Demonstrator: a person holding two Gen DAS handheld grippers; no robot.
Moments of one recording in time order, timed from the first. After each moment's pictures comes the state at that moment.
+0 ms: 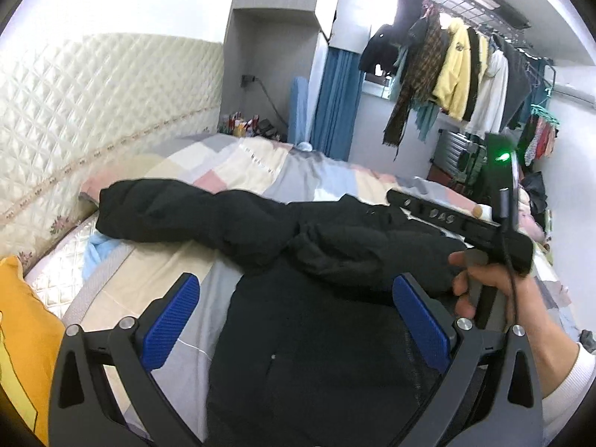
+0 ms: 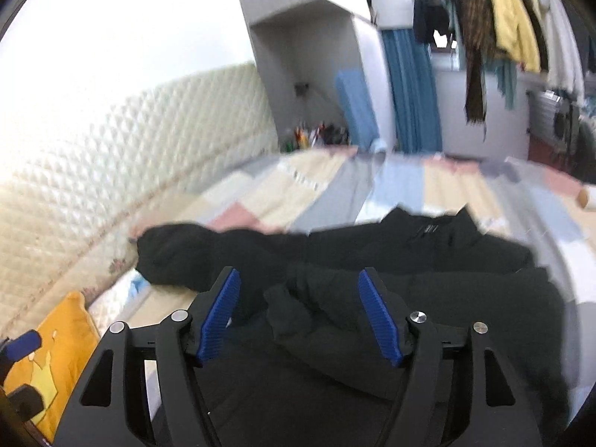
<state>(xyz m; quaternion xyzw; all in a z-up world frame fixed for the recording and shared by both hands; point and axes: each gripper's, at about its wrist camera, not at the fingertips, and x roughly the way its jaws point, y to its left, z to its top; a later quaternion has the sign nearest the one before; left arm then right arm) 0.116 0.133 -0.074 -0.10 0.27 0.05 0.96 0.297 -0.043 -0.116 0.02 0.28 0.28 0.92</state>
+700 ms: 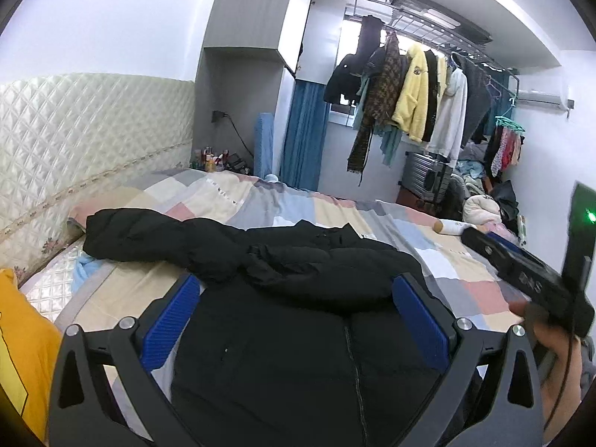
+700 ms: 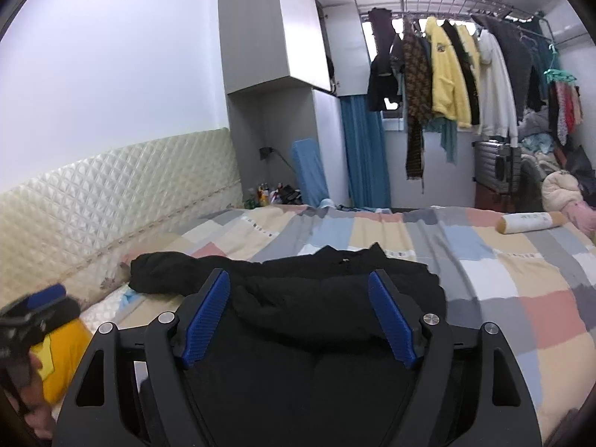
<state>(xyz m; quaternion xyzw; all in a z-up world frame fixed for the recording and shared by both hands) 0.057 0.074 -0.049 -0.09 0.20 0.01 0.98 0.133 -0.177 -0.076 0.02 0.17 0.21 0.96</state>
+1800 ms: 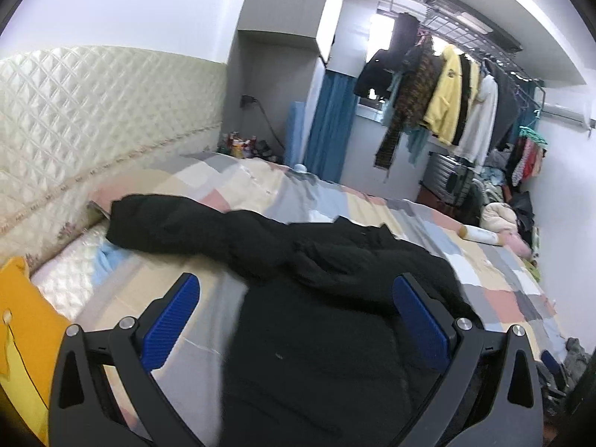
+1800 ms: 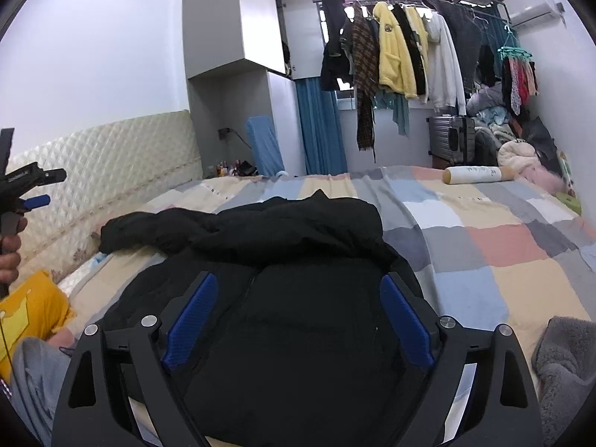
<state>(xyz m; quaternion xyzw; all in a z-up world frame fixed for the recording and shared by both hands) 0.081 0.175 -0.053 -0.12 0.23 0.04 0.96 0.053 -0.254 -0.168 0.03 0.20 0.13 0.97</state>
